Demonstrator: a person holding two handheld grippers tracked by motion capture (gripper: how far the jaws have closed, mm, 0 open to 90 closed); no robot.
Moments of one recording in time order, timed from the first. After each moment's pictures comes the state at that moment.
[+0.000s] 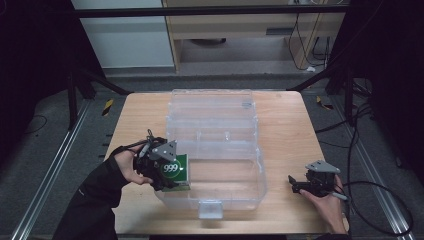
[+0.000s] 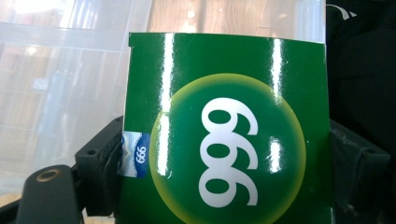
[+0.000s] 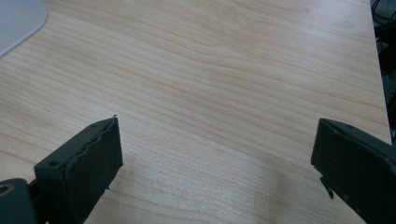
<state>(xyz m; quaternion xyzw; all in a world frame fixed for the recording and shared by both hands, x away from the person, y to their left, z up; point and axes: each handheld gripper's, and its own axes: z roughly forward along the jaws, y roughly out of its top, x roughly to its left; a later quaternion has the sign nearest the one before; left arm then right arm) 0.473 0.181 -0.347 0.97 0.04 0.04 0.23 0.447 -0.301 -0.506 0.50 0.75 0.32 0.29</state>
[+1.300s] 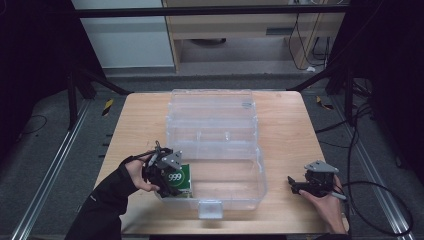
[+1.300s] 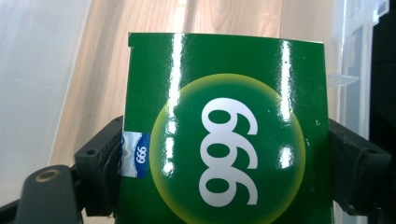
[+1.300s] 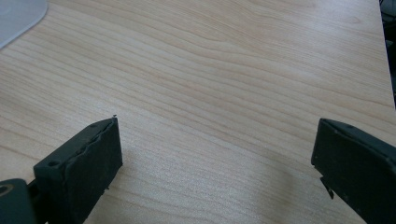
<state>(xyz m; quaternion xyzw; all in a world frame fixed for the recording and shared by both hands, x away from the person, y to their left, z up) 0.481 0.176 -0.401 0.97 0.05 0.01 0.23 0.447 -0.299 -0.508 0.50 0.76 0.31 0.28</state>
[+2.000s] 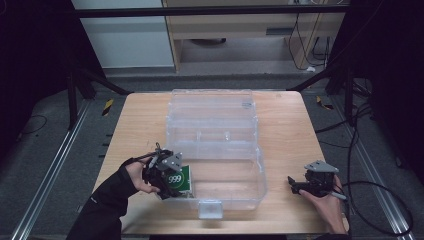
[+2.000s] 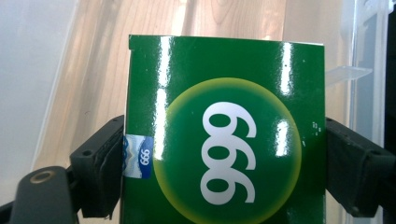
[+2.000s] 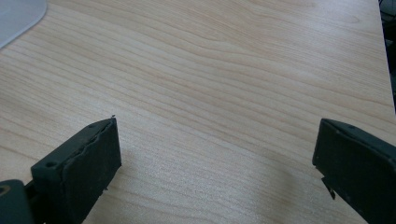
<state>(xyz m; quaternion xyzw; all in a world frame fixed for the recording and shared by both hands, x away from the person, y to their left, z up) 0.479 0.177 -0.405 0.97 0.05 0.02 0.23 0.447 -0.299 -0.508 0.50 0.76 0.31 0.28</state>
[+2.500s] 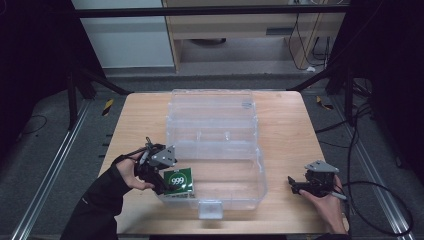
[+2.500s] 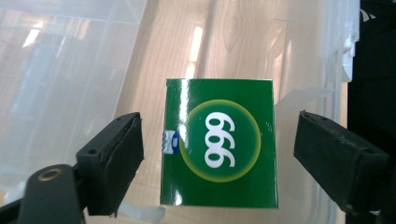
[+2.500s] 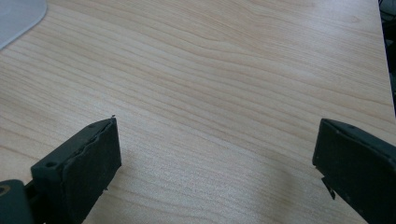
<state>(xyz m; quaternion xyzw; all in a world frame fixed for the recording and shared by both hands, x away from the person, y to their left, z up) 0.472 0.193 -0.372 0.96 0.06 0.06 0.26 0.447 -0.300 -0.508 0.50 0.76 0.31 0.28</state>
